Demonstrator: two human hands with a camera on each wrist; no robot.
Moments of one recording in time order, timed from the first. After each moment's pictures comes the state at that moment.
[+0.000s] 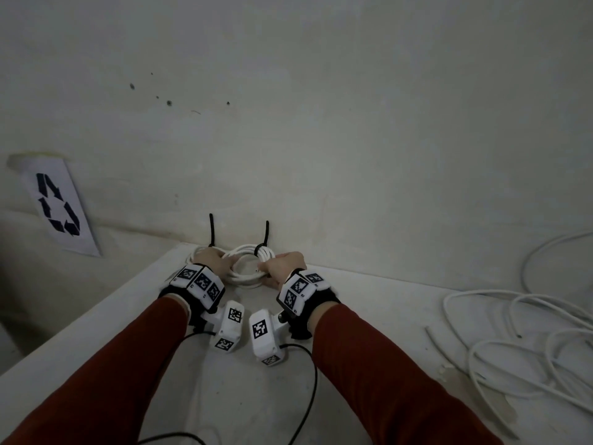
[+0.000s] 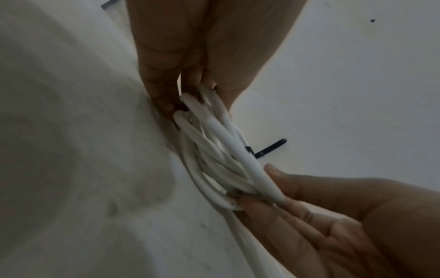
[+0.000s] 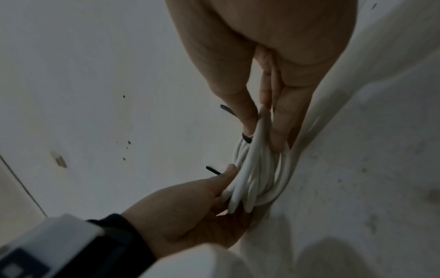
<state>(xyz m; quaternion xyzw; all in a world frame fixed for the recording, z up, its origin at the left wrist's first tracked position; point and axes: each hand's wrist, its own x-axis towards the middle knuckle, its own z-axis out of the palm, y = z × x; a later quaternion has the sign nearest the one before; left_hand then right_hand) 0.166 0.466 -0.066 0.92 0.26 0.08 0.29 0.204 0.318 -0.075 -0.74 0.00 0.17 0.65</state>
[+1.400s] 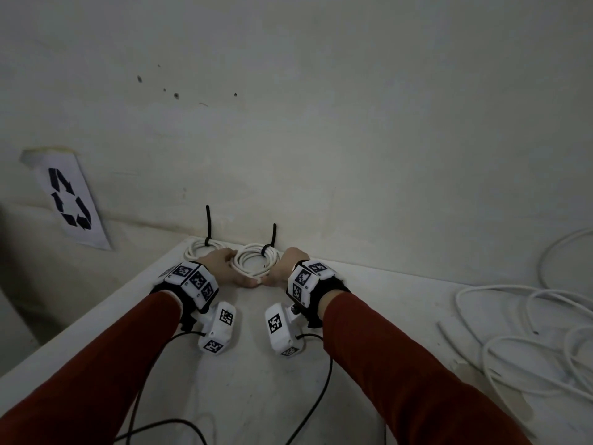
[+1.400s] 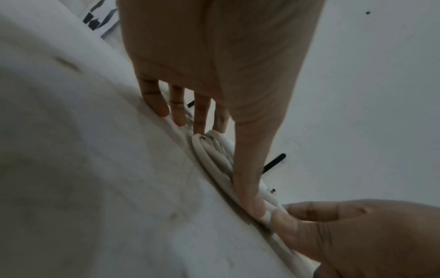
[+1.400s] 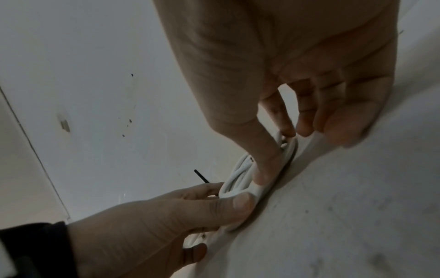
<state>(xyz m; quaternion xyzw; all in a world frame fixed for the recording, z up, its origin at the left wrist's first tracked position) 0.154 0.476 -0.069 0.95 0.20 -0.05 0.25 0.182 0.296 -0.047 -0.91 -0.17 0.15 0.34</state>
